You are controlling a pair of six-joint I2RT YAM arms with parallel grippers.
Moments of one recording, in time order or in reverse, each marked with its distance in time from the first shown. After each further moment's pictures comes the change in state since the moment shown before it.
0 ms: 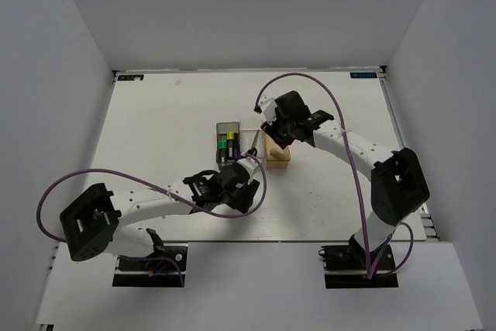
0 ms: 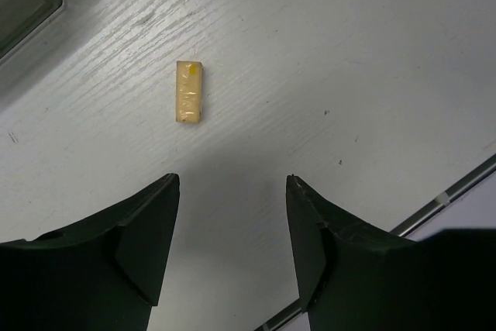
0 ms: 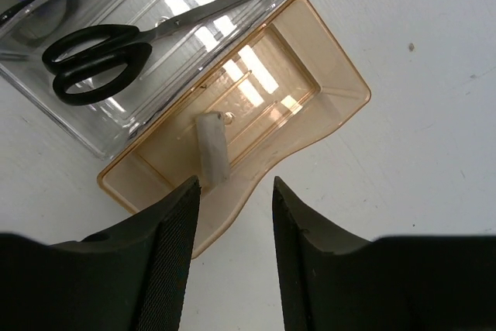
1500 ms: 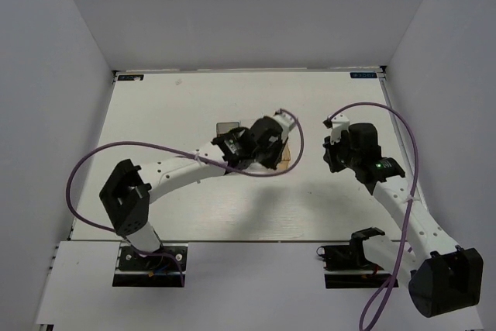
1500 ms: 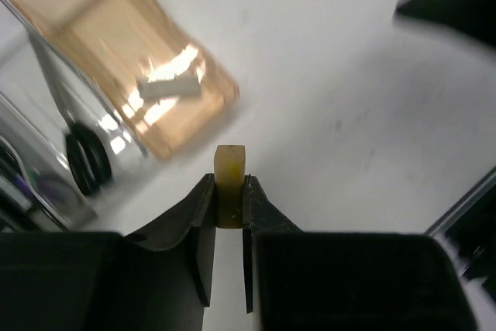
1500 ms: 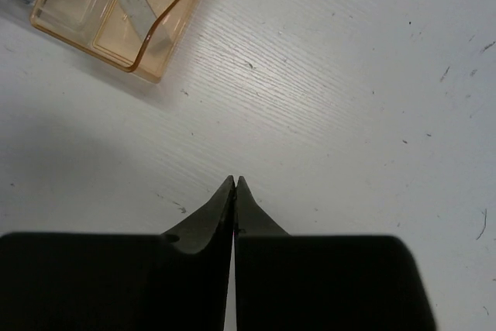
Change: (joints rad) left arm 0.045 0.316 0.545 -0.129 0.040 0.120; right arm -0.360 -0.689 -0.540 0.025 -0.183 0.200
